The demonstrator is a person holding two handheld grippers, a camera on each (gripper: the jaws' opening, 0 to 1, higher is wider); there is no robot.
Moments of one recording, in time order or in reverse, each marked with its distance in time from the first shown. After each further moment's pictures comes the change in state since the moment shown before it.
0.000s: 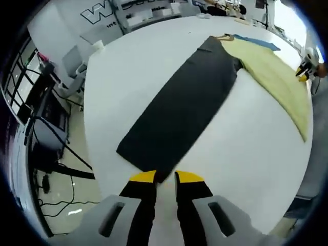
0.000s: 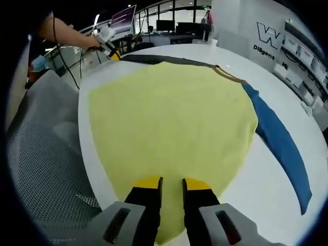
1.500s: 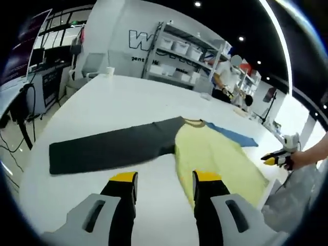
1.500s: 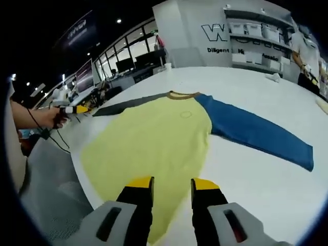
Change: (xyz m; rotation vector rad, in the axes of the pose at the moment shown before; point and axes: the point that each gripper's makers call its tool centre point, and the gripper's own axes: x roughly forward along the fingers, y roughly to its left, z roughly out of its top) left arm -0.061 -0.171 0.114 -0.512 -0.543 -0.219; right arm -0.046 -0.054 0.018 0.408 -0.284 -0.079
